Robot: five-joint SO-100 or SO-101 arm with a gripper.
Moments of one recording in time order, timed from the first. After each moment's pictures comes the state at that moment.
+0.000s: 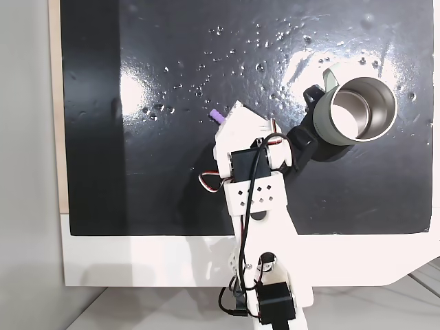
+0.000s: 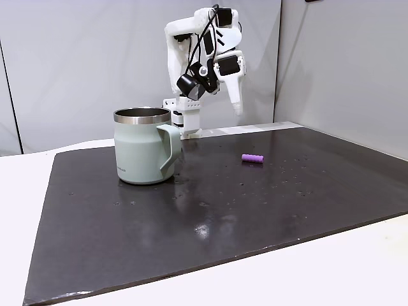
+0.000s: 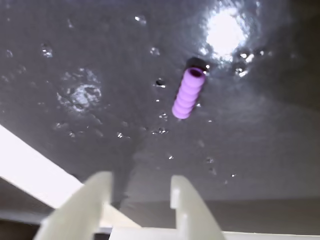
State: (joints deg) arm -13.6 107.1 102.6 75.1 45.4
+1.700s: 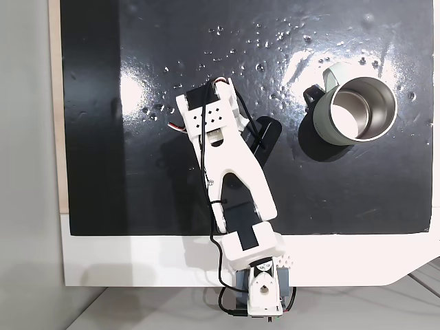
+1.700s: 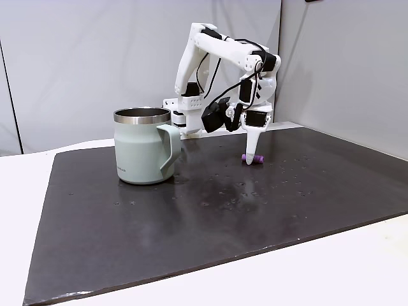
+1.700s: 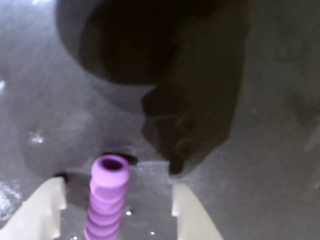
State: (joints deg) arm -20.8 66.3 82.6 80.0 50.6
